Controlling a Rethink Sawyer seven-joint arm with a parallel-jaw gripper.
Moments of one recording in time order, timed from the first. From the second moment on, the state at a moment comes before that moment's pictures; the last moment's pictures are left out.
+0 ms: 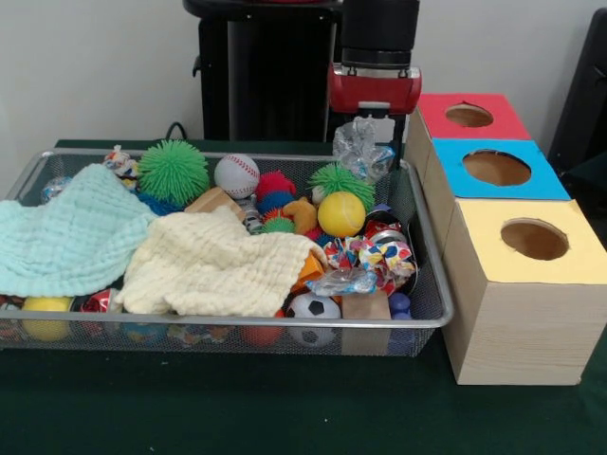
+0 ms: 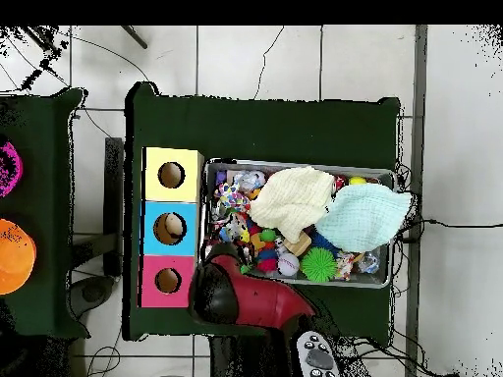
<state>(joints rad) -0.18 -0.75 0.02 2.09 0.01 -0.08 1.58</state>
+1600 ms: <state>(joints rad) -0.16 -0.67 -0.03 1.97 0.04 -0.04 1.58</state>
